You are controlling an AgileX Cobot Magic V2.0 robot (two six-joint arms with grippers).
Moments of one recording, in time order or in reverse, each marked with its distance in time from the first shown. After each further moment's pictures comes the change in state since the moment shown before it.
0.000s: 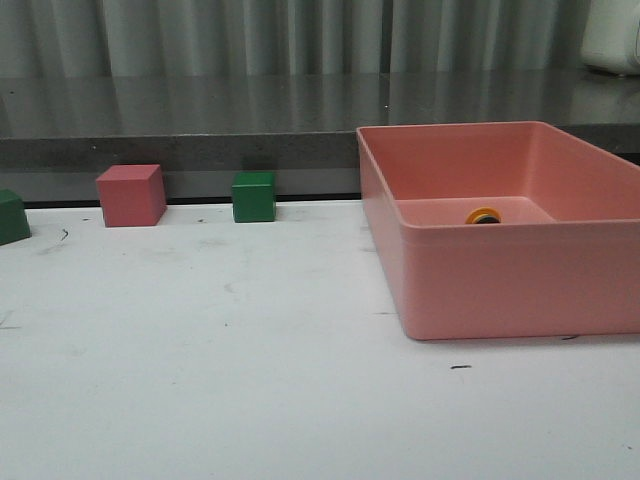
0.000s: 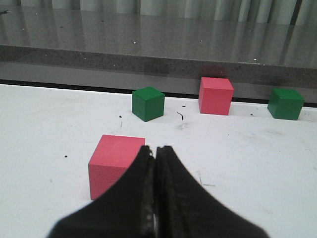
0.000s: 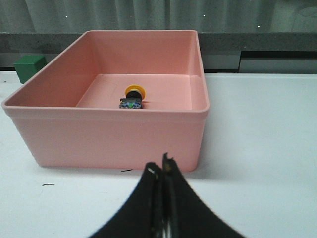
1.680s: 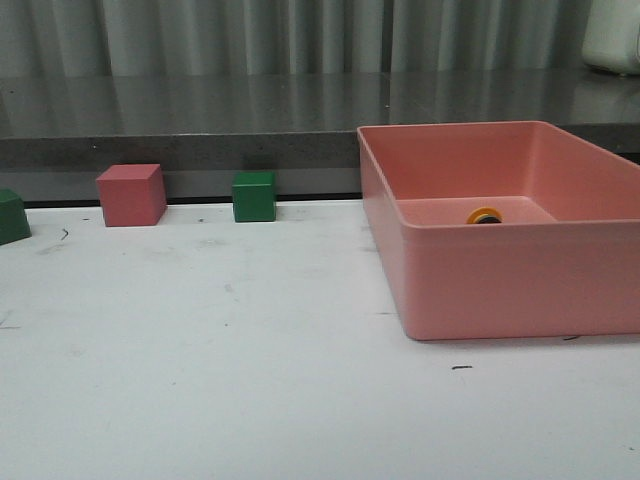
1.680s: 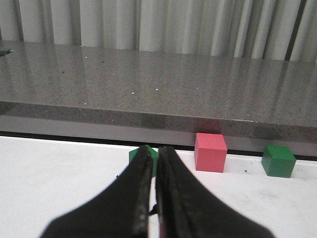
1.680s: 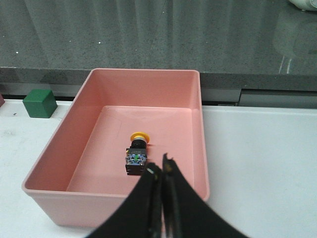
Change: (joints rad) left arm 0.000 0.357 -0.342 0.005 -0.065 0.000; right arm 0.000 0.489 -0.523 0.001 0.125 0.000
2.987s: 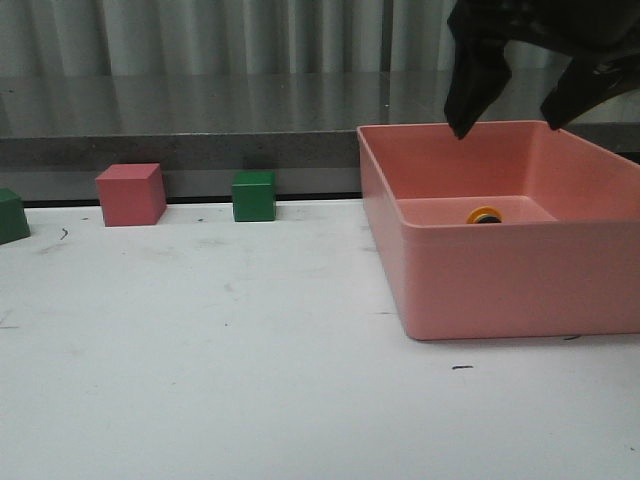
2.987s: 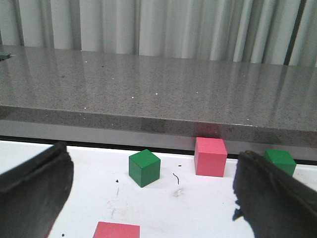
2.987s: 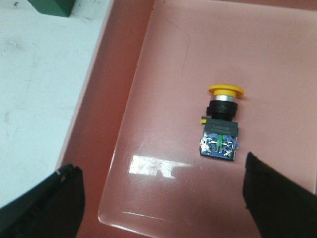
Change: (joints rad) left arm 0.000 0.000 0.000 0.000 -0.016 0.000; right arm 0.180 1.115 -0.729 0.062 0.273 0.051
